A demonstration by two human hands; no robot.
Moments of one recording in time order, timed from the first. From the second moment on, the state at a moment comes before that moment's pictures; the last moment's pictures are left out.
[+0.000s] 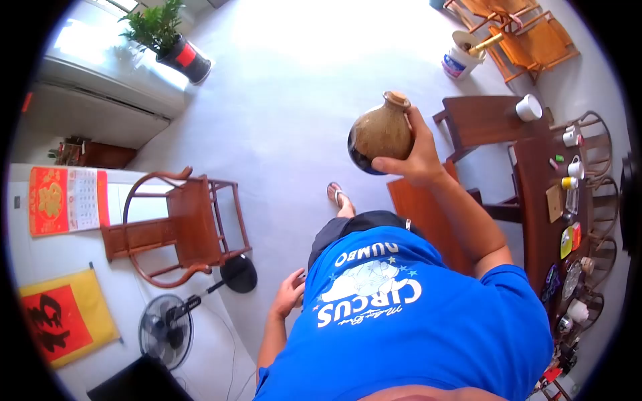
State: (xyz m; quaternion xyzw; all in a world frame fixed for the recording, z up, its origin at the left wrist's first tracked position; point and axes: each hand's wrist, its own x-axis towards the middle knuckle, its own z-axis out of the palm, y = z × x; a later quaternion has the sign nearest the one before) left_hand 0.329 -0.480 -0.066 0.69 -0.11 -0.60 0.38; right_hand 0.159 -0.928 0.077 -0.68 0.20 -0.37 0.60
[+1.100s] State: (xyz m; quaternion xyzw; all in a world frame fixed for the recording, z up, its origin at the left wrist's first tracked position) left_hand 0.695 -1.076 0.096 0.75 -0.30 -0.12 0.58; right_hand 0.646 -1.265 0.121 -0.75 0.00 -0.27 0.60
